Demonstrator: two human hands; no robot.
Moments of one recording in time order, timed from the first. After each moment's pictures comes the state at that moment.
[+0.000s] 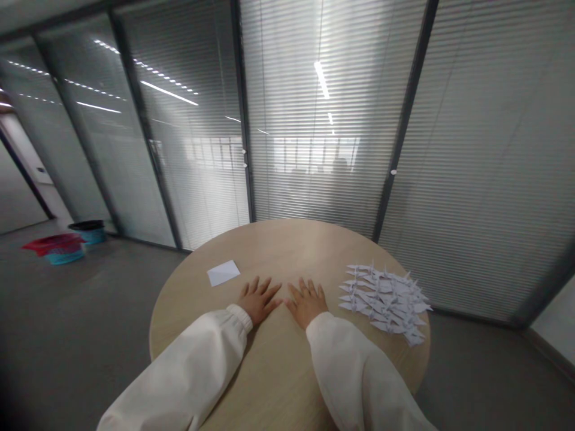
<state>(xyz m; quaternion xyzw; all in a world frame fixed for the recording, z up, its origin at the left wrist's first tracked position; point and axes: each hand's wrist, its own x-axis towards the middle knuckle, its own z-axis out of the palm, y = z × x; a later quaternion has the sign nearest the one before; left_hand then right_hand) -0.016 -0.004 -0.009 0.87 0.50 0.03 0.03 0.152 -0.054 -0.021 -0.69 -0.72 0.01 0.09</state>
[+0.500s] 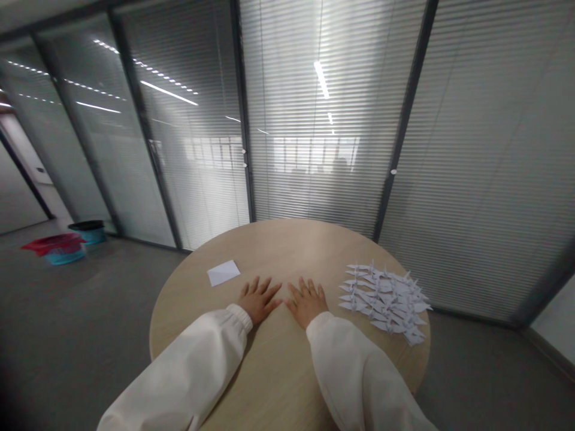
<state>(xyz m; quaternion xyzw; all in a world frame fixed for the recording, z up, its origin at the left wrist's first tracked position) -0.015 -0.003 -0.009 0.87 0.50 0.03 0.03 0.151 -0.056 -0.017 -0.70 -0.71 0.02 0.07</state>
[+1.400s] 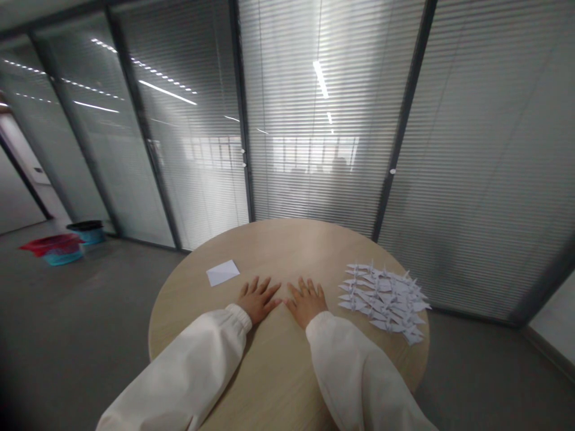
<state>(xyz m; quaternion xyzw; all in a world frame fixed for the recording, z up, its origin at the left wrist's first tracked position) -0.016 -0.001 -0.012 0.87 0.50 0.04 0.03 0.152 -0.055 -0.019 -0.69 -0.72 0.01 0.09</state>
